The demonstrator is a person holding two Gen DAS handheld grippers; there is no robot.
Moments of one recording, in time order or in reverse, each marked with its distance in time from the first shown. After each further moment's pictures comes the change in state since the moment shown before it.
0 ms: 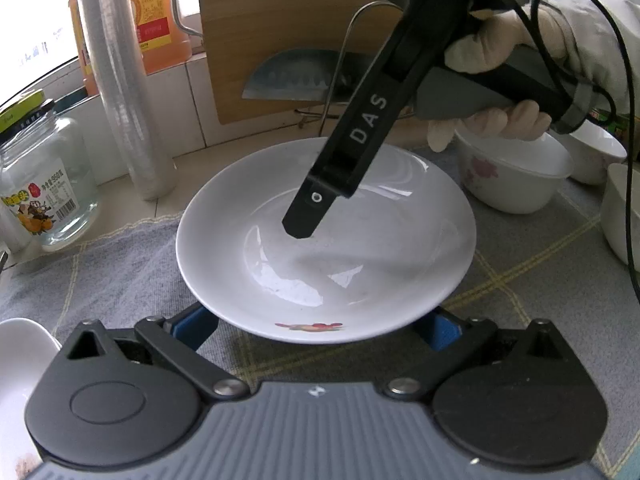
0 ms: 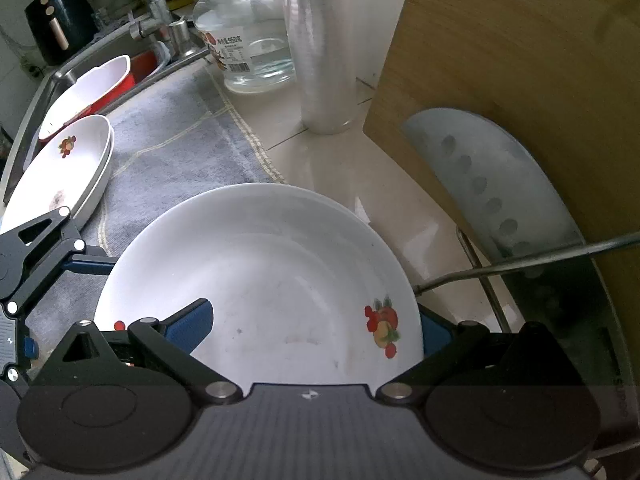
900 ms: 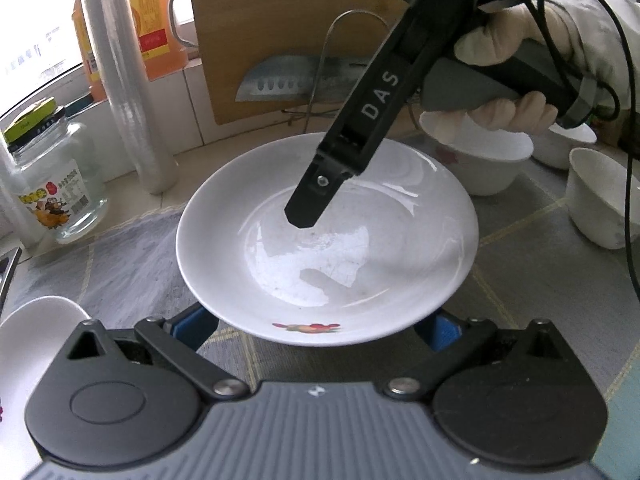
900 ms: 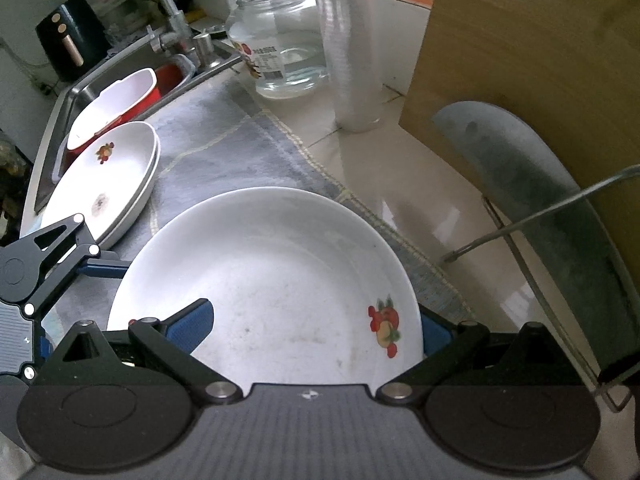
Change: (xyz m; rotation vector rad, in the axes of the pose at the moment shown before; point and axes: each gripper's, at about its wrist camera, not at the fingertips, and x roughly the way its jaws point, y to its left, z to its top) left arm -0.034 -0.007 -0.007 0.020 0.022 -0.004; right arm -0.029 0.027 -0.017 0.040 -0.025 0.051
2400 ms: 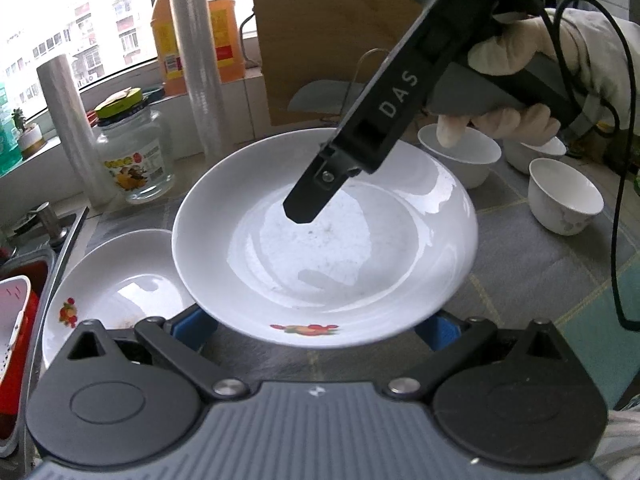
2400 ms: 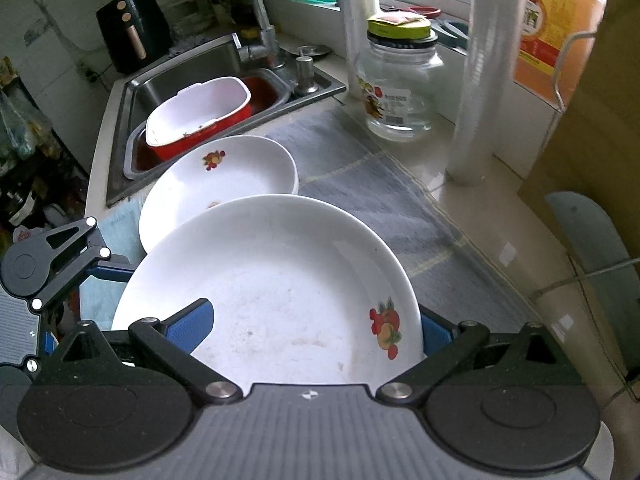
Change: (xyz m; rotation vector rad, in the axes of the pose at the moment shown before) left arm -0.103 0.011 -0.040 -0.078 -0.011 0.048; right arm -0.043 0.114 0.005 -0.104 -0.055 0.039
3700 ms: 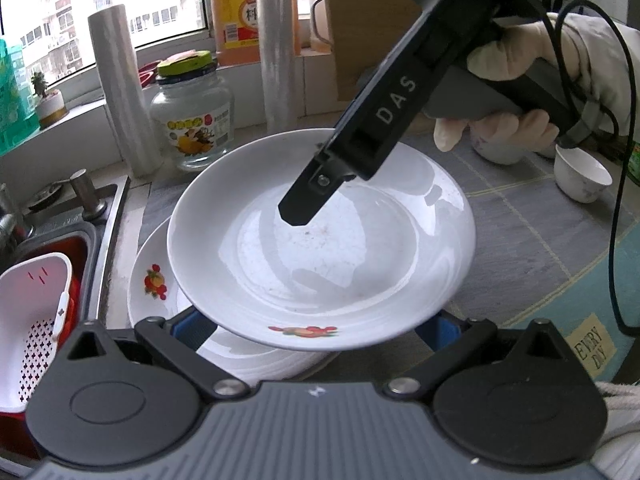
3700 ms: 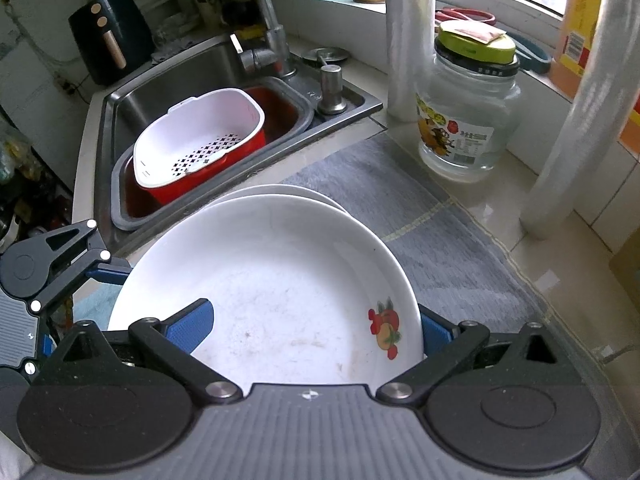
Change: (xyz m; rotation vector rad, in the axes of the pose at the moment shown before) left arm -0.019 0.126 -0.029 0.004 0.024 -0.074; right arm 0.081 0.057 0.075 0.057 0.023 -0.034
